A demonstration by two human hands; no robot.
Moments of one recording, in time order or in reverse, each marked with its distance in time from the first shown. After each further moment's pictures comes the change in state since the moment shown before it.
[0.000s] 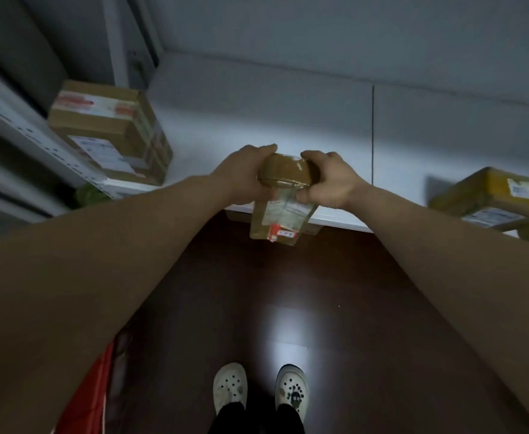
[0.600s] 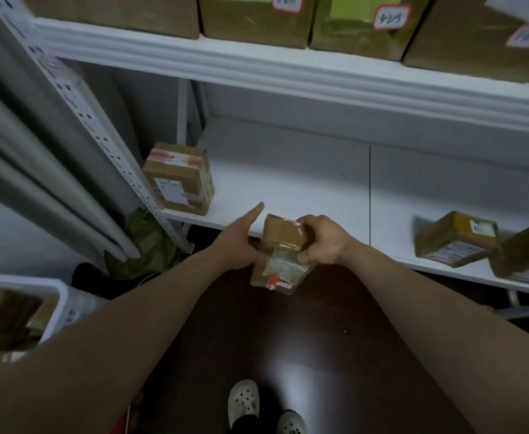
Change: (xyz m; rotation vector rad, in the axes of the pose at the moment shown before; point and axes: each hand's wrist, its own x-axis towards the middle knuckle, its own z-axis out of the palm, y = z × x) left_hand -0.155 0.005 -0.036 -0.468 0.046 -0.185; right_hand -0.113 -0.076 0.003 -0.039 -0.122 -0.076
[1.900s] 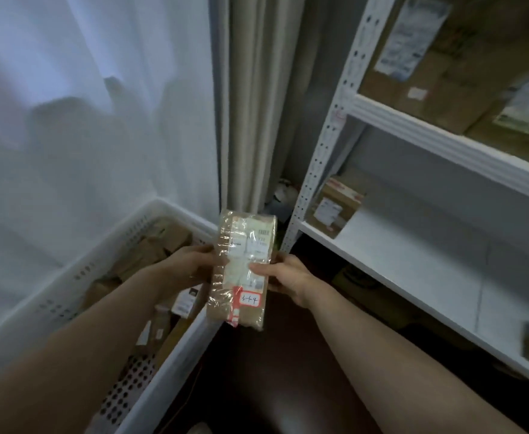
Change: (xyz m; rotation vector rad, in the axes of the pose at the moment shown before) left_hand -0.370 -0.218 -0.217 -0.899 0.280 -0.338; right_hand -0.092 -0.336 0.270 0.644 -0.390 0.032
